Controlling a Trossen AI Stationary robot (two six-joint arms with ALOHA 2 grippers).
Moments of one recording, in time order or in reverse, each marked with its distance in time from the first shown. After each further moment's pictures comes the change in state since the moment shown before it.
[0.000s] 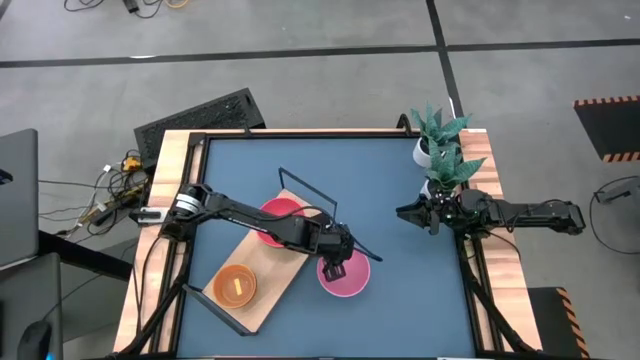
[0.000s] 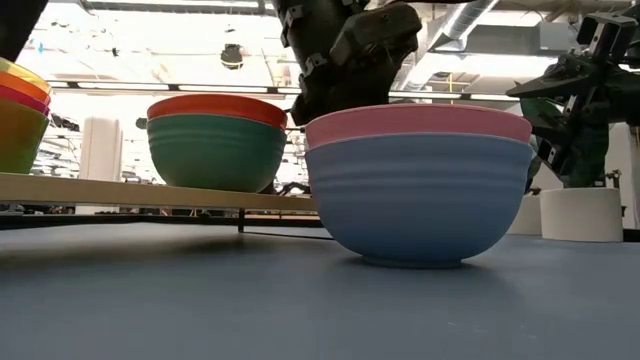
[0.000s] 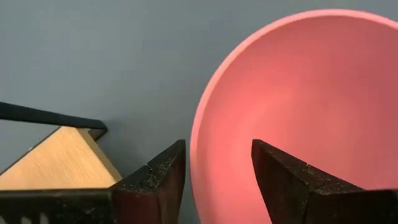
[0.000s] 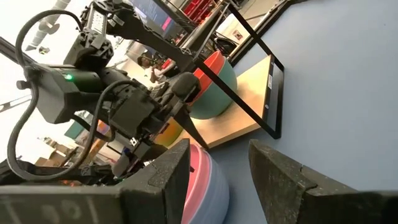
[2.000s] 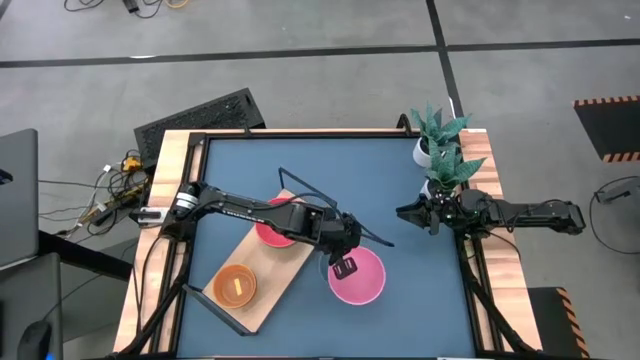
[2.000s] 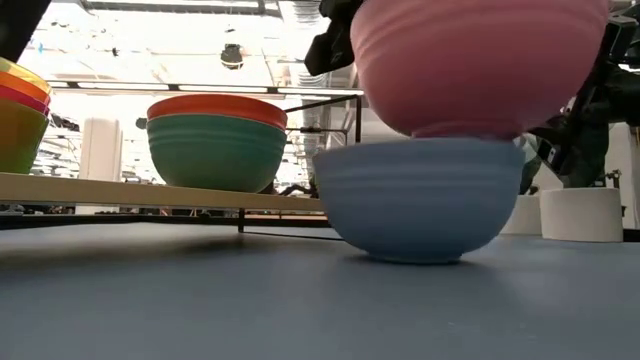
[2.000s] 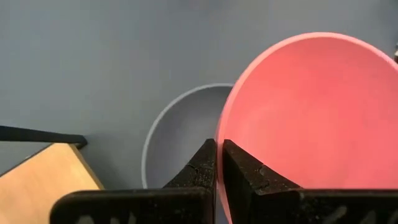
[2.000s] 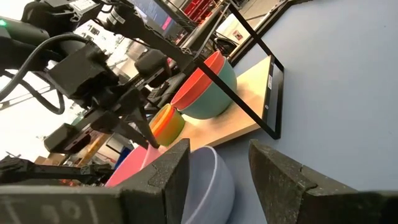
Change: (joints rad) left arm 0.024 -0.005 0.256 -0.164 0.116 -0.120; right arm 0.000 0.000 0.000 0.000 0.000 -0.007
